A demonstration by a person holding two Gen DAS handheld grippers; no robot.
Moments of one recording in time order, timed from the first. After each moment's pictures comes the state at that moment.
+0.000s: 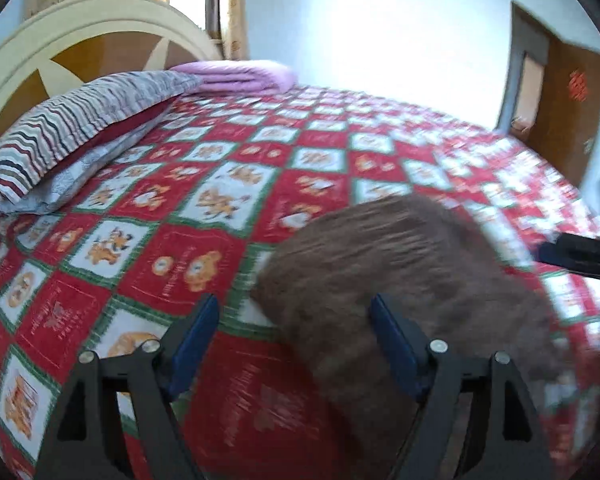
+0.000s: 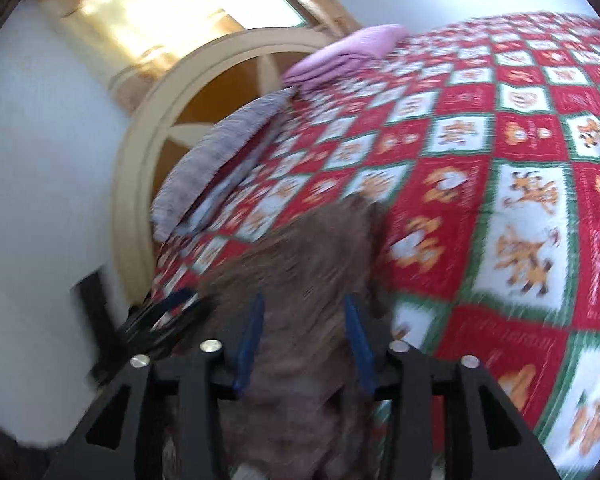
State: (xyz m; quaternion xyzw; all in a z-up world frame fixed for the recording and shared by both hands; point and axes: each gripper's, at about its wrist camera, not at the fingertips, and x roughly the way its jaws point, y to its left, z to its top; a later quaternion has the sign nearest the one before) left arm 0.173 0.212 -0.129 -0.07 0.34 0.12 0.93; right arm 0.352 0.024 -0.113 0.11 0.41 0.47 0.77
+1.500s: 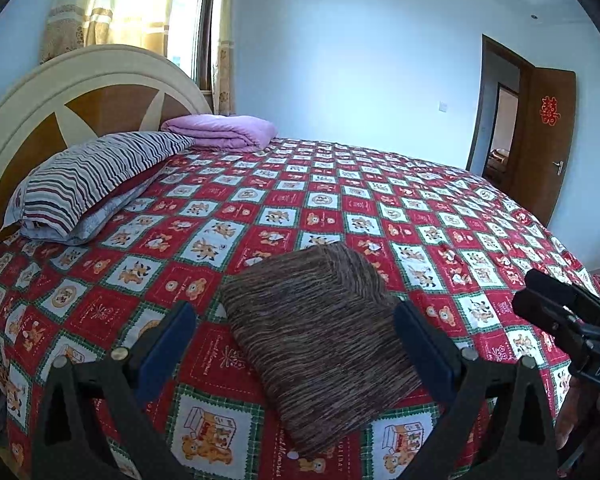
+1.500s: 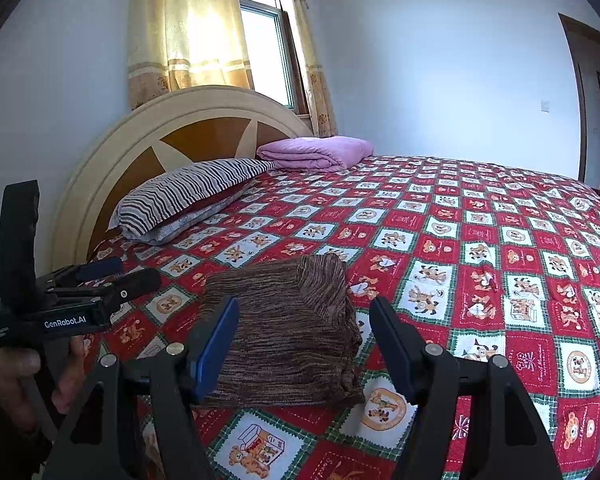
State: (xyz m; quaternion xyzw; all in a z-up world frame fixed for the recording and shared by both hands) left arm 0.071 0.147 -0.038 -0.08 0.25 0.08 0.96; right arm 0.178 -0.001 -0.029 -0.03 0.22 0.33 0.92
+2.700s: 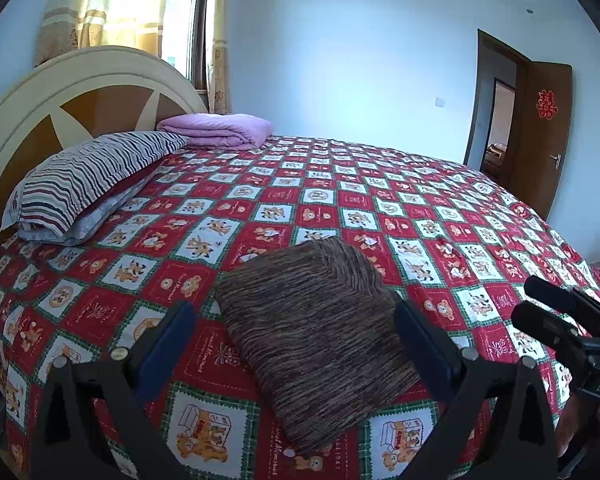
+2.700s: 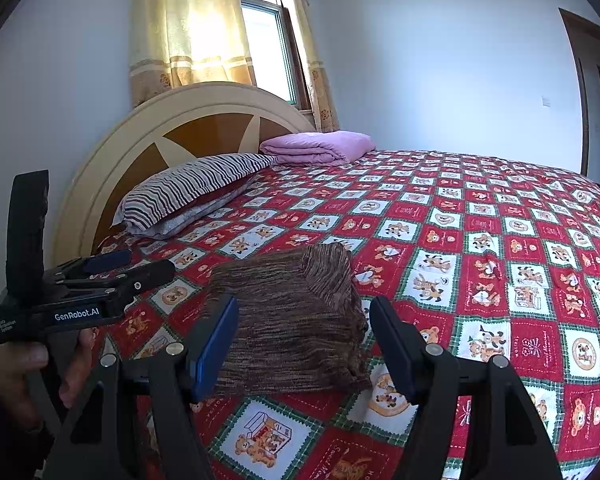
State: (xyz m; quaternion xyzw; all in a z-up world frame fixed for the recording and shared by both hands) left arm 0.070 0.140 -0.040 -0.07 0.26 0.08 0.96; right arm 0.168 -0.003 -0.037 -0.02 0.23 0.33 0.91
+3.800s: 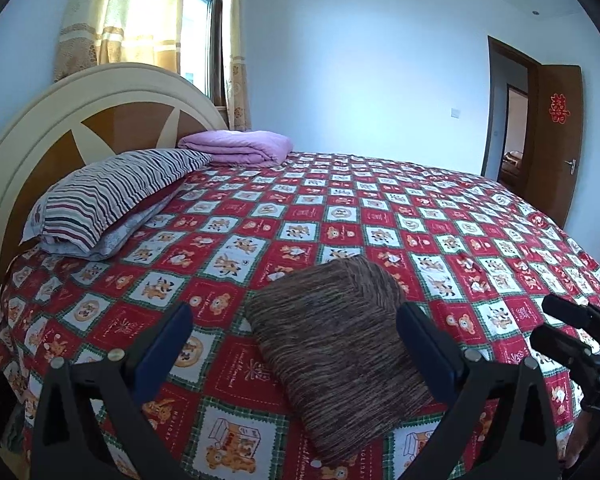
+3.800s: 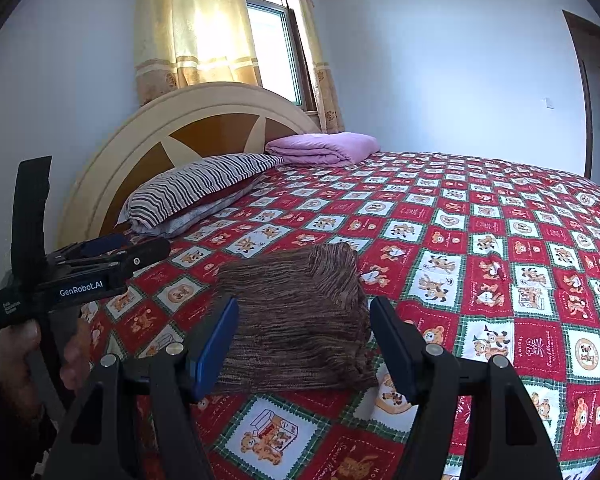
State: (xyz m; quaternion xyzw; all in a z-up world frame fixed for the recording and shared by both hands) left arm 0.068 0.156 -0.032 -0.05 0.23 0.11 0.96; right arm 0.165 -0.002 -0.038 -0.02 0.23 0.34 0.91
